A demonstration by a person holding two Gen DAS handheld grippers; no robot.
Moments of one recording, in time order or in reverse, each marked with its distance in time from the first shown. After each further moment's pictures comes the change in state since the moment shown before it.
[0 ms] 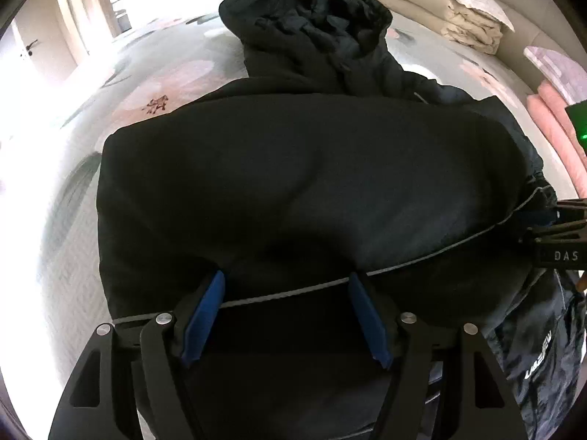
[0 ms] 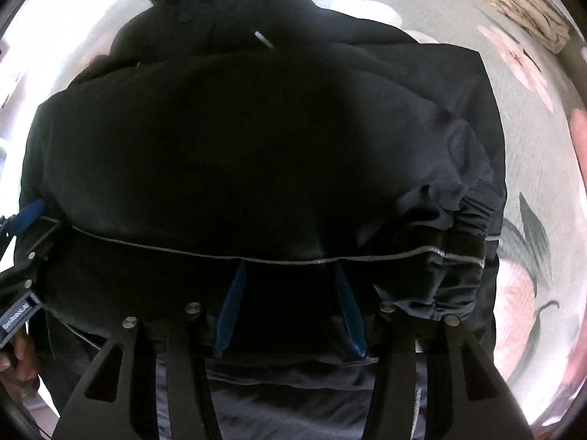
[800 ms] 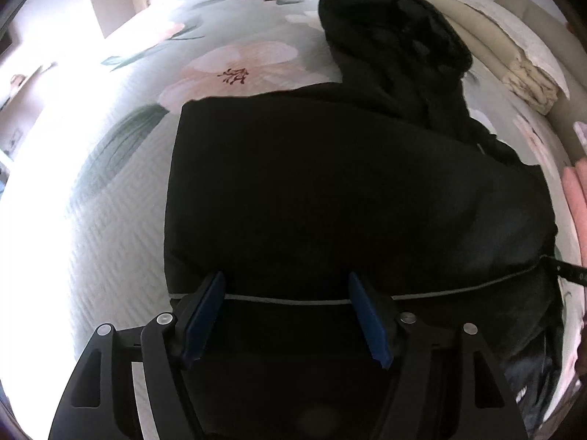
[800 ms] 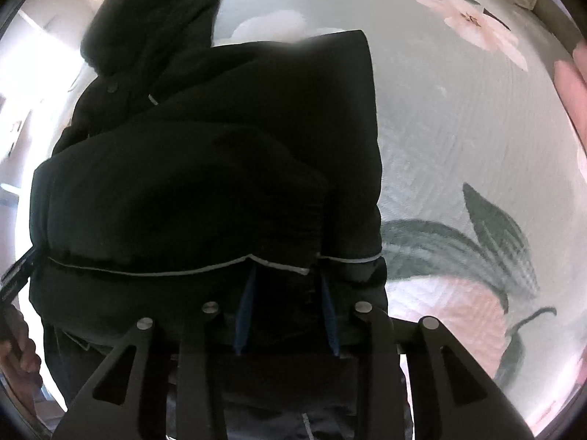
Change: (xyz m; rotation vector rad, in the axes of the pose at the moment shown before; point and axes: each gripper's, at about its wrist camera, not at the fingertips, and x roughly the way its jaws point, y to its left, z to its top) left arm -0.018 0.056 0.002 -0.254 0.027 0.049; right arm -0.018 -0.107 0.002 0.146 -0.039 0.086
